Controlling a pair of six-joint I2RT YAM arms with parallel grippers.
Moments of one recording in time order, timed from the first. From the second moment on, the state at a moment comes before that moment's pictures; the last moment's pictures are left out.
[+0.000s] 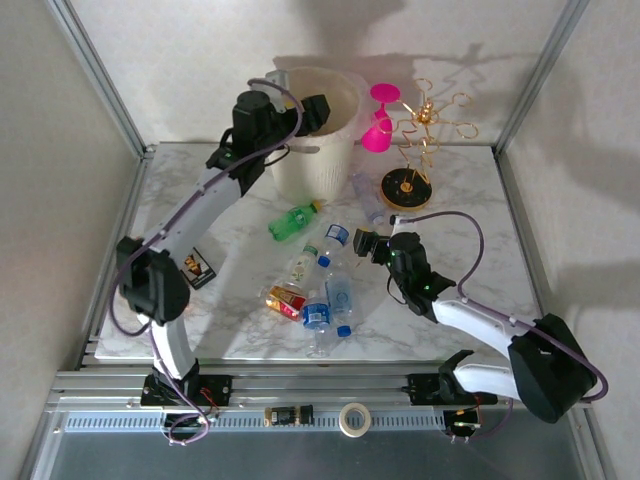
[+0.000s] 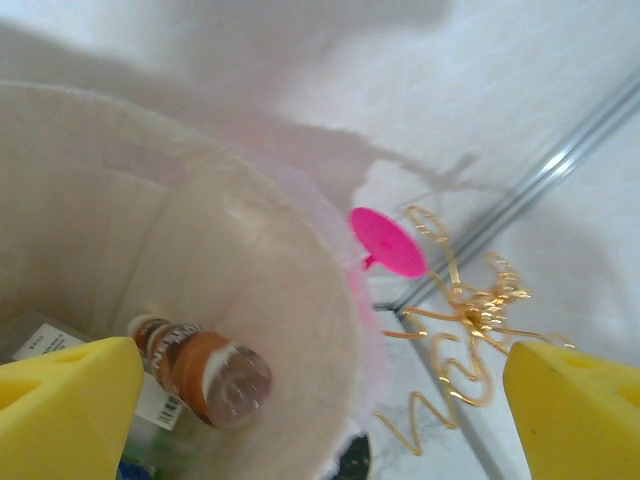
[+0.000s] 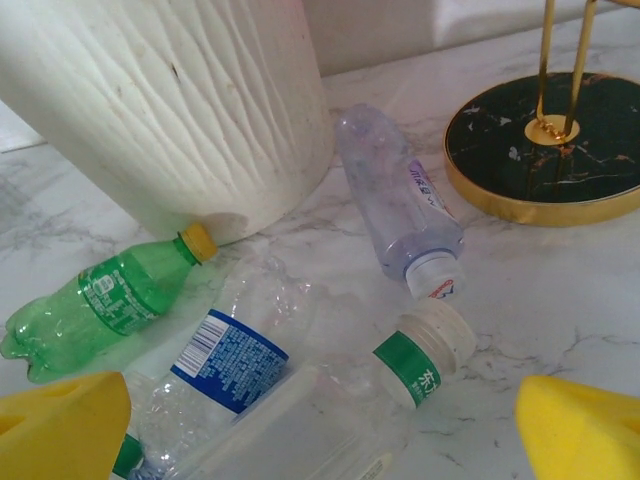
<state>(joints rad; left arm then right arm) -0.43 1.81 1.76 -0.03 0.12 -0.55 0.62 1.22 0.53 0.29 0.31 0.46</state>
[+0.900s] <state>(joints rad) -0.45 1.25 0.47 0.42 0.02 -0.83 0.40 1.94 1.24 0.02 0.10 0.13</state>
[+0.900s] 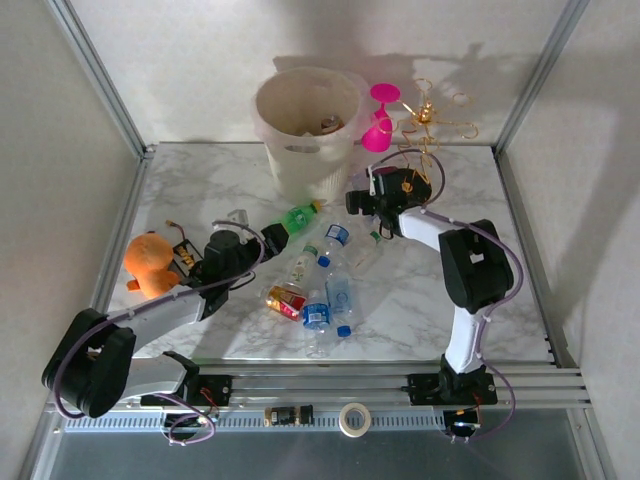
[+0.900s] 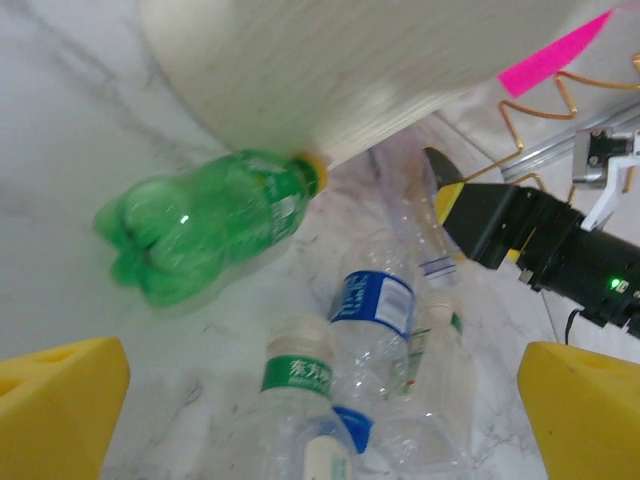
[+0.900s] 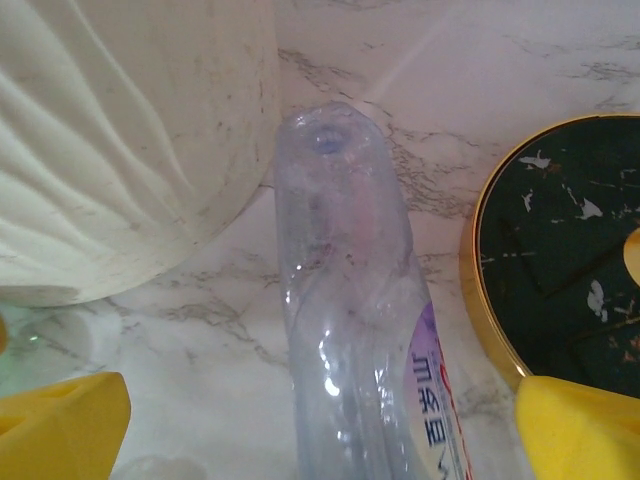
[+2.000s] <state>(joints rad) -0.46 1.37 0.43 0.55 0.01 -0.93 0.39 2.13 1.41 -0.10 0.13 0.04</state>
